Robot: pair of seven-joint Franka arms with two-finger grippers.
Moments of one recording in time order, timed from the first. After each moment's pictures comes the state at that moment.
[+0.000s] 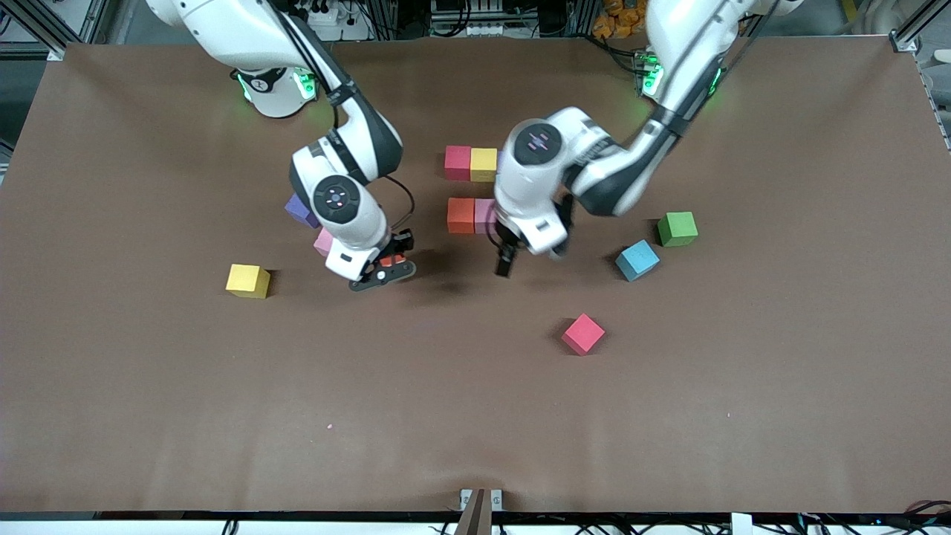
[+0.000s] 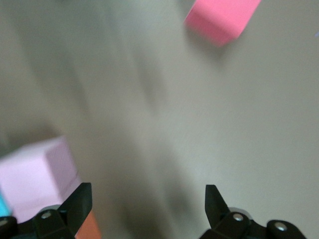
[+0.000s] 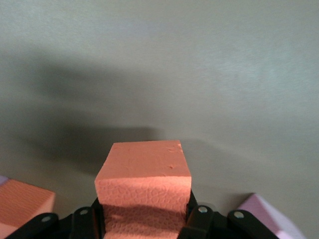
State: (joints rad) left arm -0.31 0.52 -0.42 -1.73 0.24 2.30 -2.09; right arm 0.55 0.47 0.05 -1.89 0.07 2.27 0.27
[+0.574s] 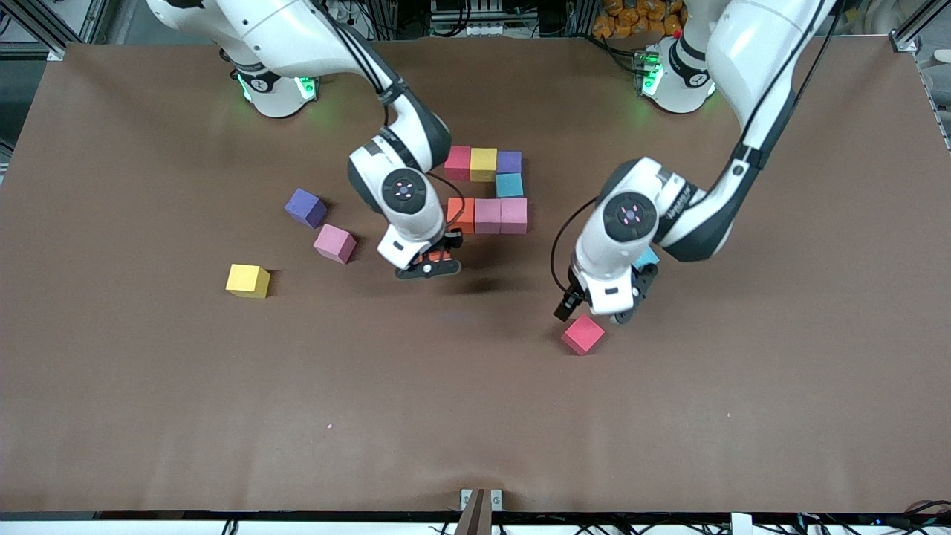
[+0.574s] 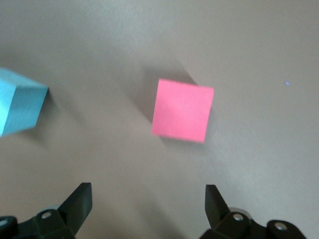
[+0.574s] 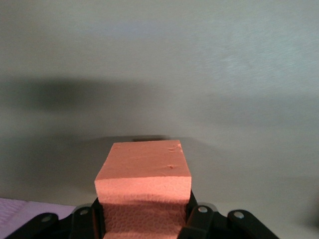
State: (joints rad) left arm -0.15 0.60 -0.41 -1.66 0.24 2.23 -1.58; right arm 0.68 0.60 0.05 -1.74 0.08 2.27 0.59
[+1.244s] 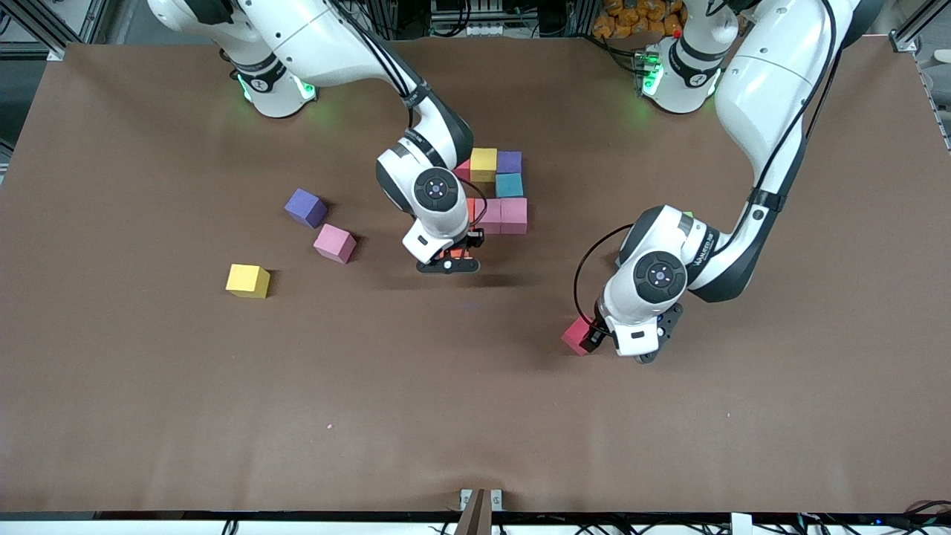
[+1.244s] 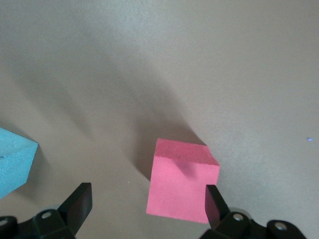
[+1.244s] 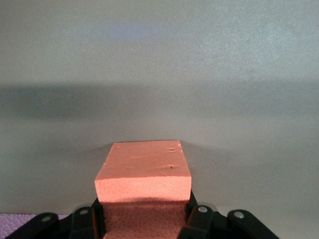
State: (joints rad) left arm -0.13 0.72 -0.36 -1.51 0.24 2.15 -1.49; right arm 0.73 0.67 0.05 -1.68 0.08 2.27 0.71
